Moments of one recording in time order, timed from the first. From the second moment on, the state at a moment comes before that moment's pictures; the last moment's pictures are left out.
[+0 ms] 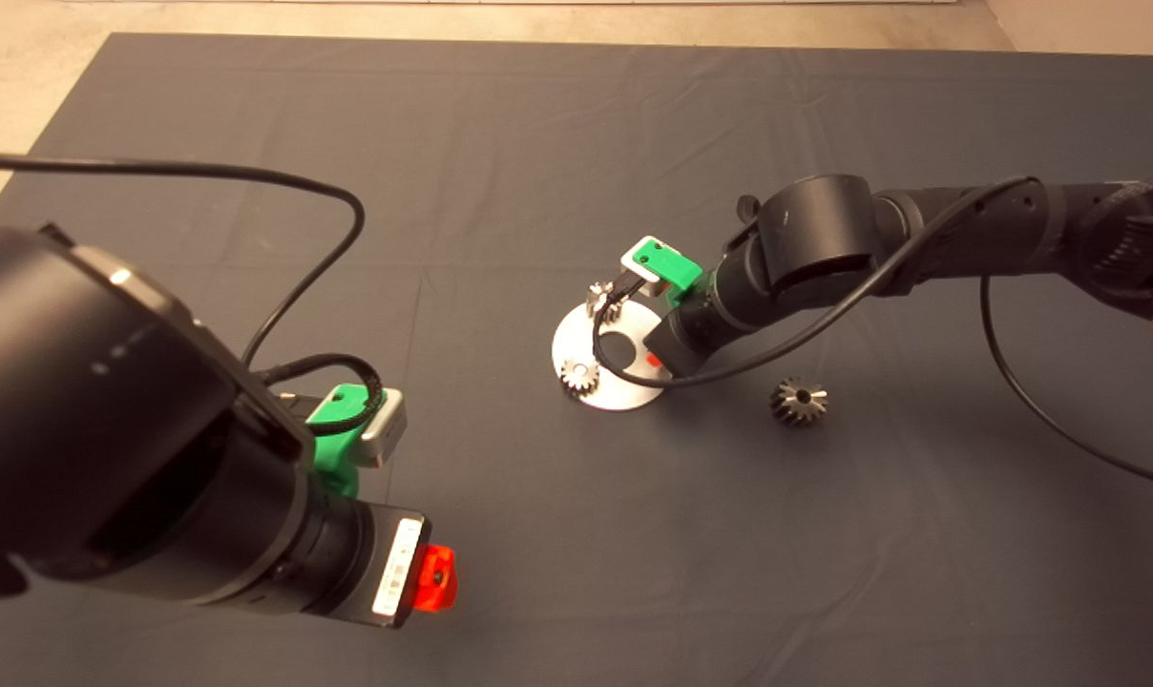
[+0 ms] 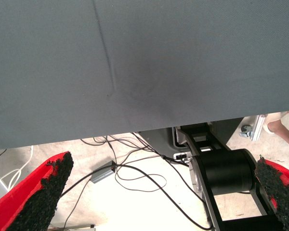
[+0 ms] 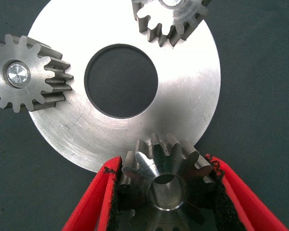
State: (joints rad) left arm -0.63 2.46 -0.37 0.03 1.53 -1.95; right arm 0.30 2.67 -1.06 -0.60 -1.41 0.89
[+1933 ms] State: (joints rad) left arm -0.63 2.46 -0.37 0.03 1.53 -1.95; right arm 0.29 2.67 -1.08 -0.61 -1.40 0.89
